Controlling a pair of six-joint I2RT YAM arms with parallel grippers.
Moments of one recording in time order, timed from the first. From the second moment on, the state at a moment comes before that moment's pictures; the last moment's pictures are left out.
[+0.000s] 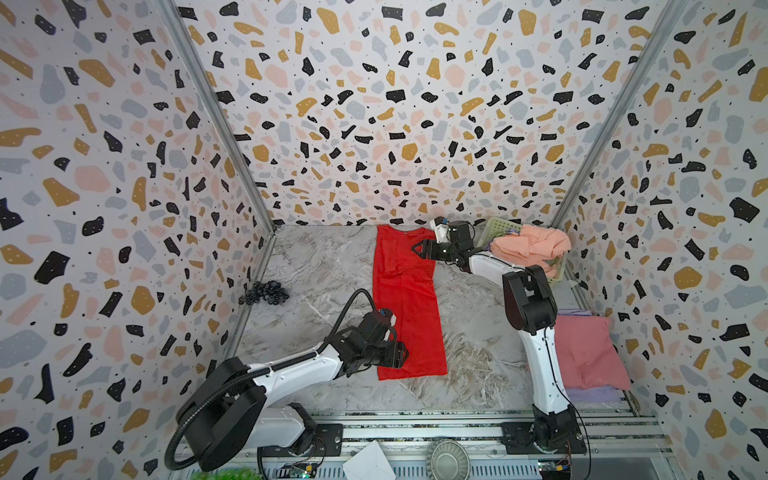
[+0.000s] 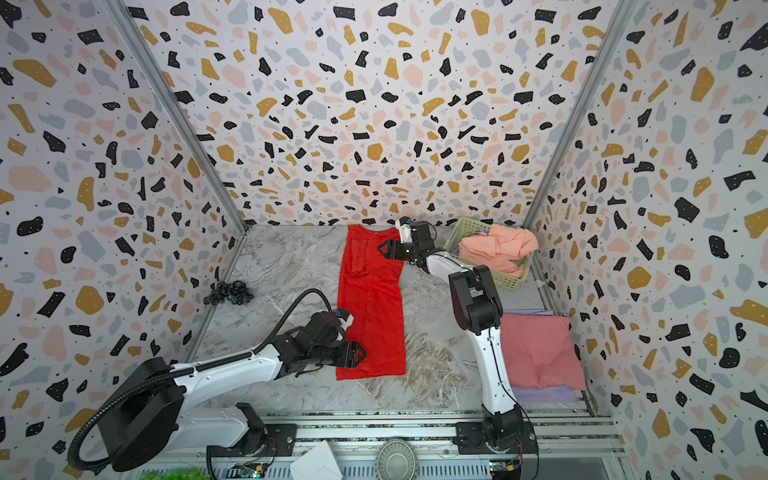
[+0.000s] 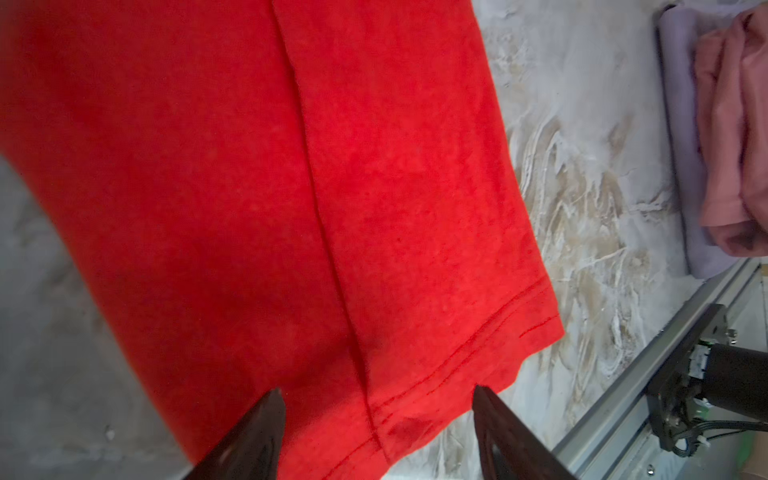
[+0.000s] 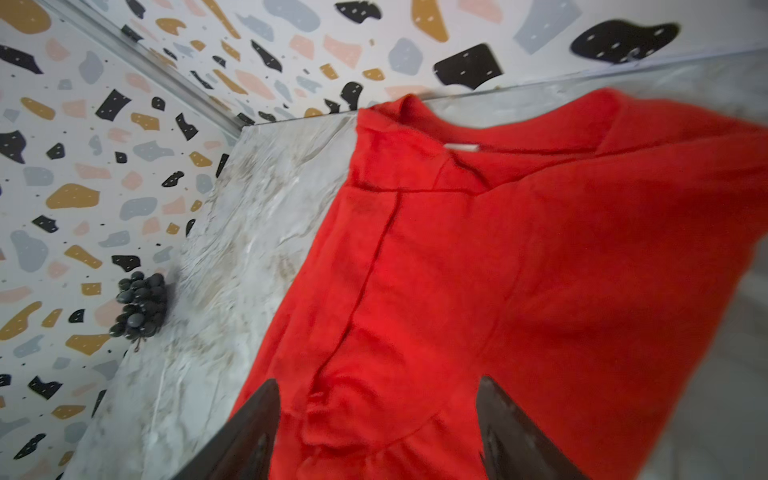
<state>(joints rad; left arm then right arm) -0.77 1.28 0.57 -0.20 0.19 -0.59 0.39 2.33 1.76 0.02 -0.52 0.41</state>
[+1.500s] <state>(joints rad) -0.68 1.09 0.56 -0.22 0.23 -0.63 0.40 1.91 1.42 -0.10 -0.48 0.32</state>
